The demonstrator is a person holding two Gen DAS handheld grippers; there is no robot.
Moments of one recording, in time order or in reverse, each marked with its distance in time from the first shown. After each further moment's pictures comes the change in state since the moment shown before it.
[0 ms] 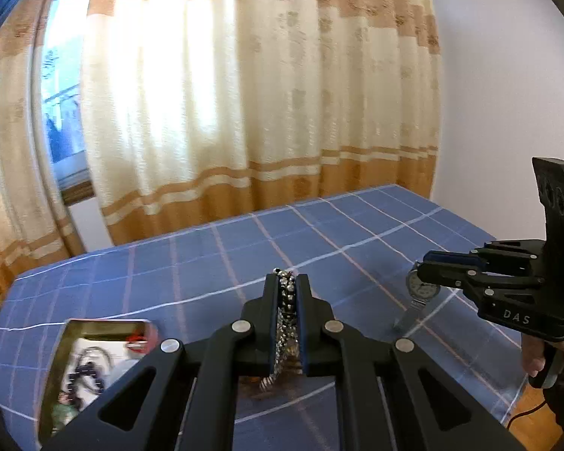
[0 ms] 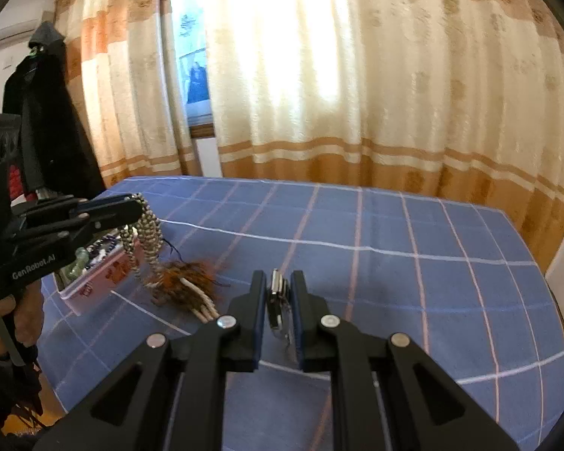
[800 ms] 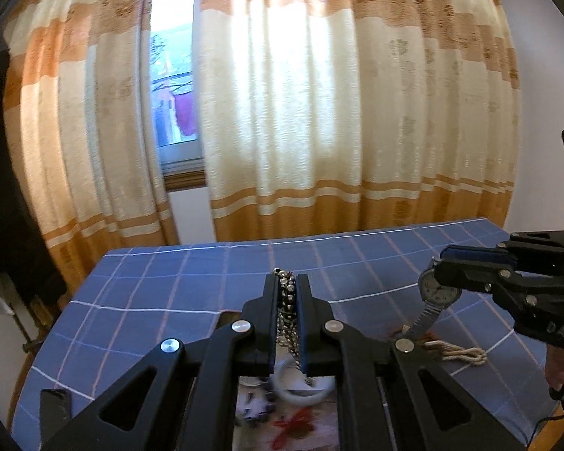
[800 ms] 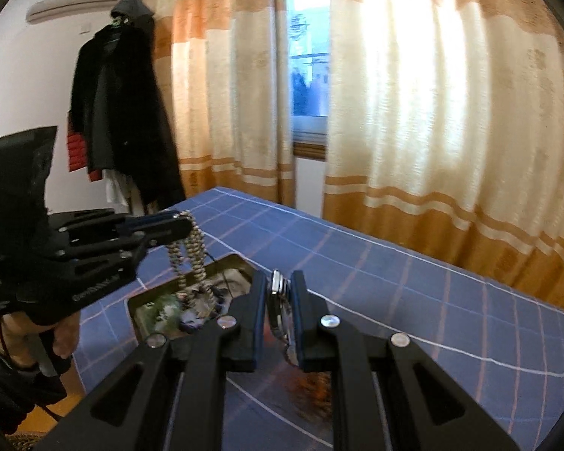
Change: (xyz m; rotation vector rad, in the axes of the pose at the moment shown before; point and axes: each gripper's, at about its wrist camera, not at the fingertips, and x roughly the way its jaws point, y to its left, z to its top) left arm -0.055 0.143 -0.015 -0.140 -0.046 0.279; right arm 0.054 0.155 0.073 -0.218 -0.036 0.244
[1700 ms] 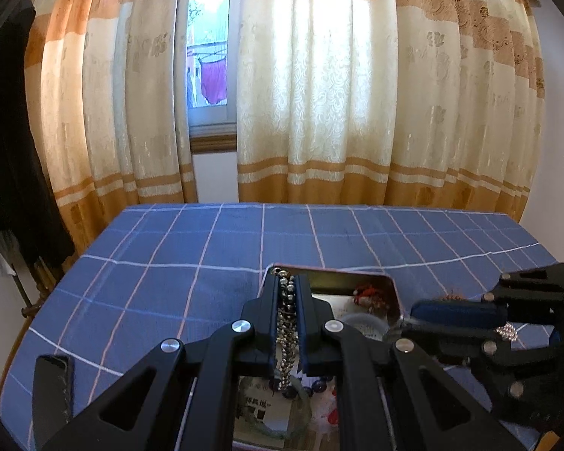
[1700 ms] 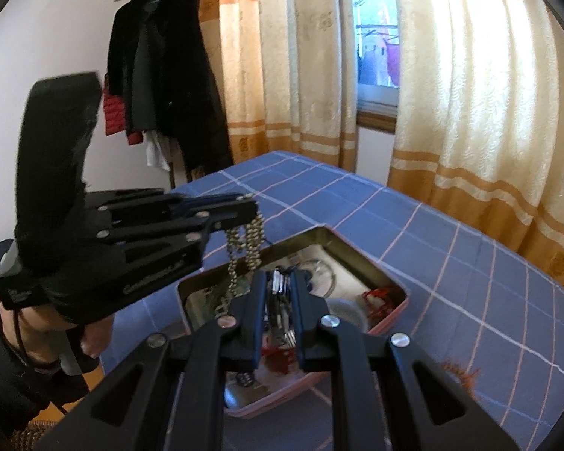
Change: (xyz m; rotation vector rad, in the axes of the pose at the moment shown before) left arm 0.012 0.052 -0.046 -0.084 0.082 0.023; right arm 0.065 0.072 -0.022 -0.064 0.116 0.160
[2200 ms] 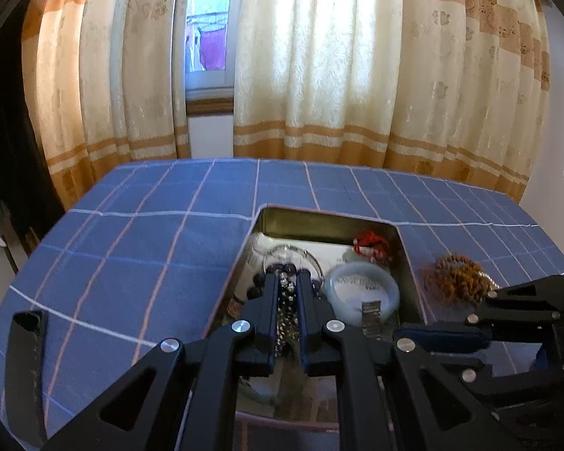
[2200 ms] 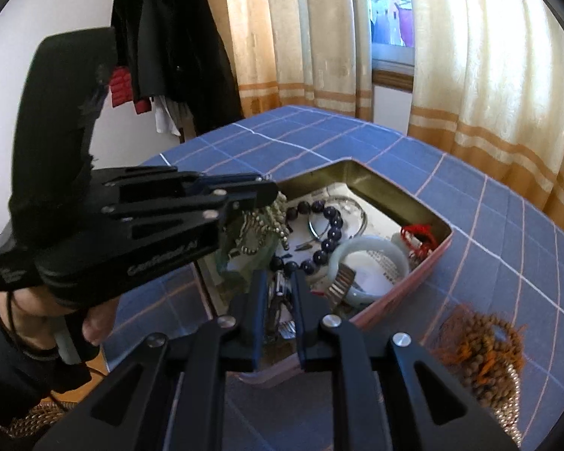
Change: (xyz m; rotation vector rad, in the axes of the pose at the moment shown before) left arm 0.017 0.001 -0.036 -0.030 0.101 -0.032; right arm 0.029 0.006 -0.038 0.026 0.113 0.051
